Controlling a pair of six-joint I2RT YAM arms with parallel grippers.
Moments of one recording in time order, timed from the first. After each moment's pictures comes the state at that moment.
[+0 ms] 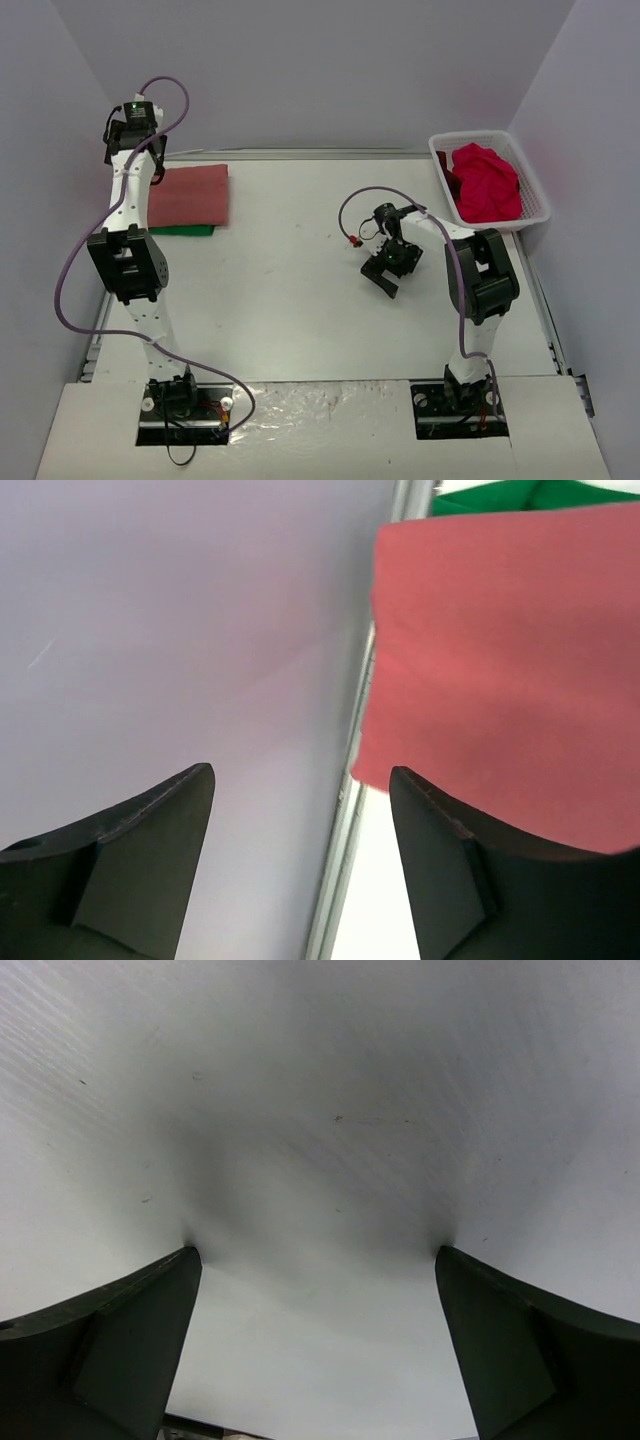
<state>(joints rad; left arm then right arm) 0.15 2.15 2.21 -0.78 -0.47 0.36 0.36 1.92 1.22 -0.86 -0.01 -0.55</state>
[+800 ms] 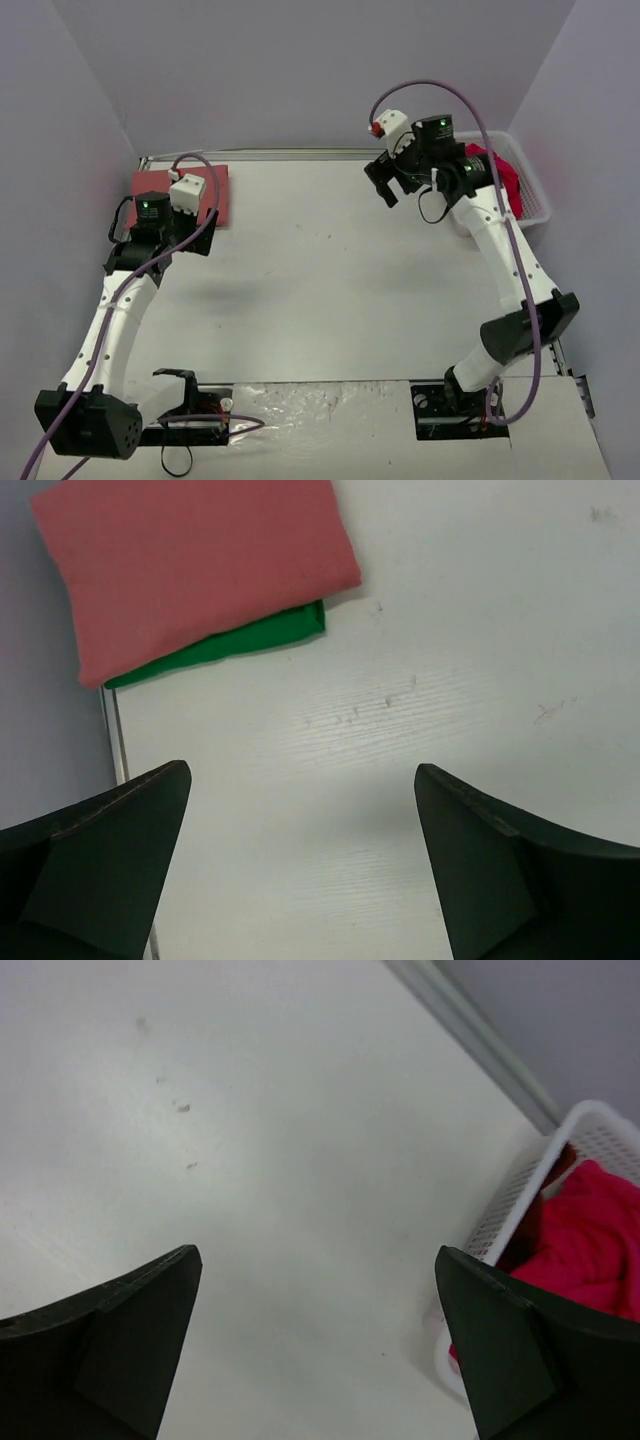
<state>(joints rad) -0.06 1.08 1.10 -0.58 -0.01 0.25 0.34 1.63 1.77 -0.88 -0.14 -0.46</state>
